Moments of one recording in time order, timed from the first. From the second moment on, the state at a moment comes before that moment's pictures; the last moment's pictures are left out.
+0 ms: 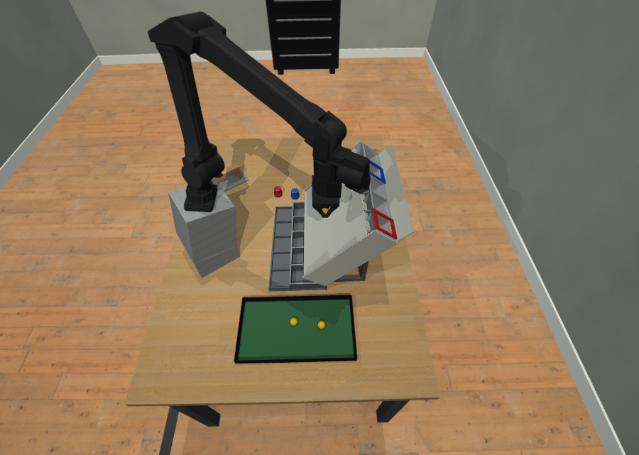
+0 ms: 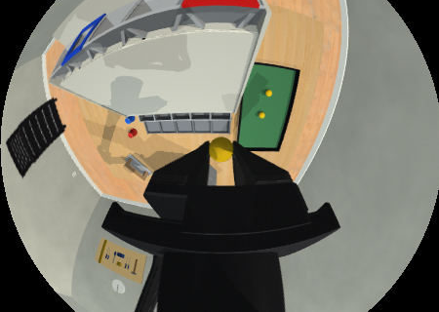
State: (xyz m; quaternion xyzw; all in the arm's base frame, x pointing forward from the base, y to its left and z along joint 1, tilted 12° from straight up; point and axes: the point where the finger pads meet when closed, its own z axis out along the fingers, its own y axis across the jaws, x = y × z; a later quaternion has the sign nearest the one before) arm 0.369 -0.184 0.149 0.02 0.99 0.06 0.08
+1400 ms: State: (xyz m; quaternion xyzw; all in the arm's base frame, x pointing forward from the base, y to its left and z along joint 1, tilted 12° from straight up) arm 0.489 -0.188 0.165 0.02 0.99 0.06 0.08
